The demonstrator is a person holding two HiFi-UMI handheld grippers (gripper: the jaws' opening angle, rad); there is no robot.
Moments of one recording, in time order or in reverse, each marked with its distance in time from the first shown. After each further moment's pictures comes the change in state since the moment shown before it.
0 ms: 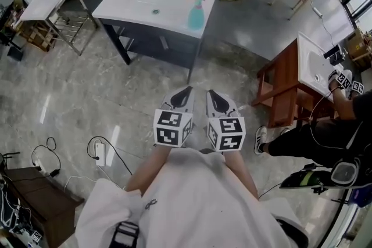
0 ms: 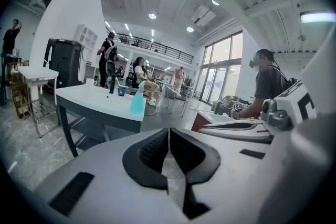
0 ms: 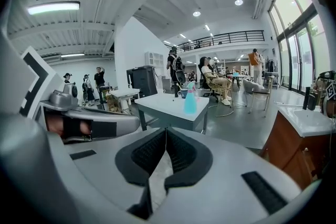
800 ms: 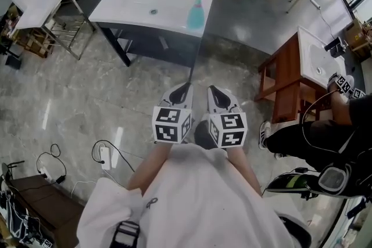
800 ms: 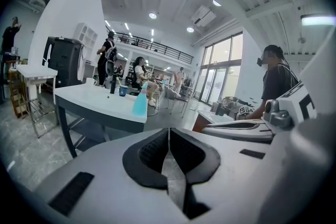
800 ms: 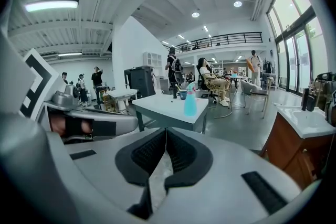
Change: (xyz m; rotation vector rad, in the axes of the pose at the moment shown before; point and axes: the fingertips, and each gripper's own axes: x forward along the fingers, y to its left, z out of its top) left arm 0.009 0.029 0.007 -0.005 -0.005 -0.014; right arm 0.023 0.005 0.007 0.000 -0.010 -0.027
